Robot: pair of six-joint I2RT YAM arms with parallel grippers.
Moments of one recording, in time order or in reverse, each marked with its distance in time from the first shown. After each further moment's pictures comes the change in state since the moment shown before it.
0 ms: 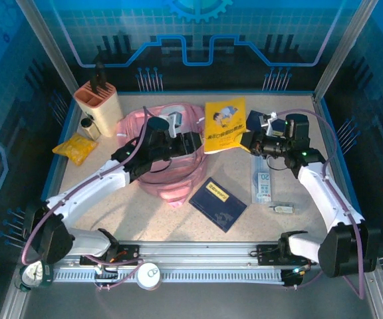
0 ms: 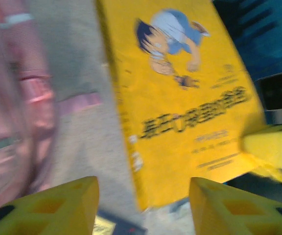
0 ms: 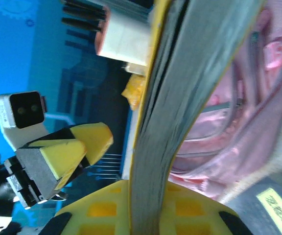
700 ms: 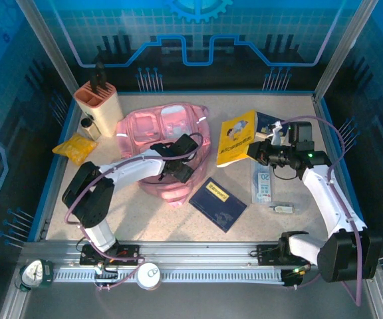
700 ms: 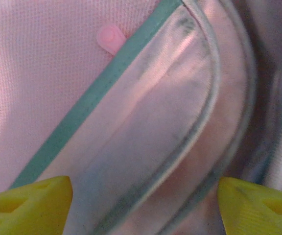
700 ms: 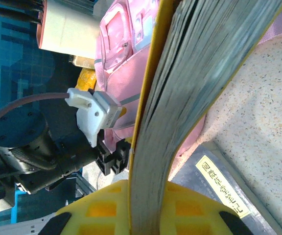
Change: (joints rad) left arm -0.064 0.415 0.095 -0.392 -0.444 0.697; right arm -0.050 -0.033 0.002 -0.270 0.106 -0.192
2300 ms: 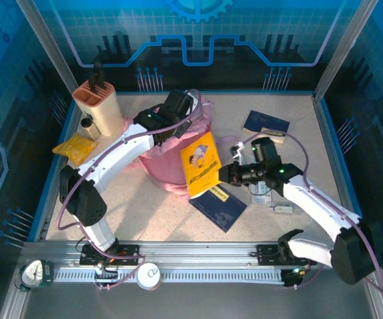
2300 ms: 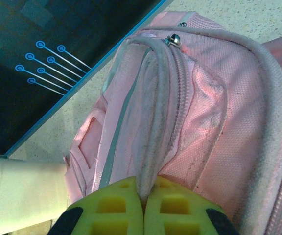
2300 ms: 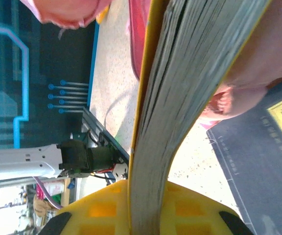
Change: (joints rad) left arm 0.080 -0.017 0.484 -0.084 -0.143 0.272; right arm 0.414 0.021 -0.189 0.260 0.027 0.150
